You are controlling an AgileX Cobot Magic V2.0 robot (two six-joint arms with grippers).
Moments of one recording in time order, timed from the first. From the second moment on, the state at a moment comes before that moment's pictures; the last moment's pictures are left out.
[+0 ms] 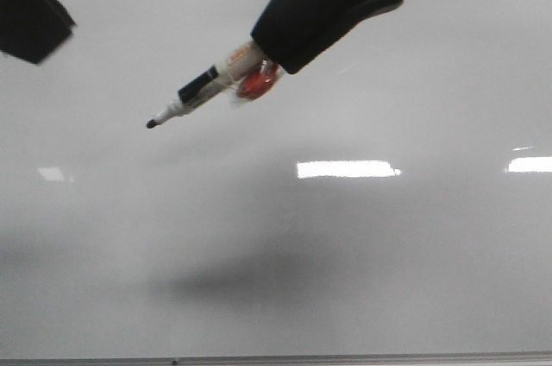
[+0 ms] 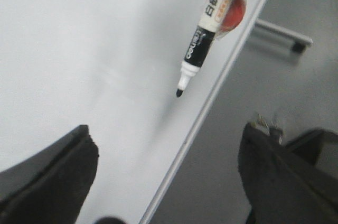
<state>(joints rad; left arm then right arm) -0.54 0.94 -0.84 -0.30 0.74 0.65 0.39 1.48 -1.11 0.93 0.94 -1.11</state>
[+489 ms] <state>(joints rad) -0.37 0.40 -0.45 -0.42 0.58 0.54 0.36 1.48 -1.06 1.21 0.69 -1.11</state>
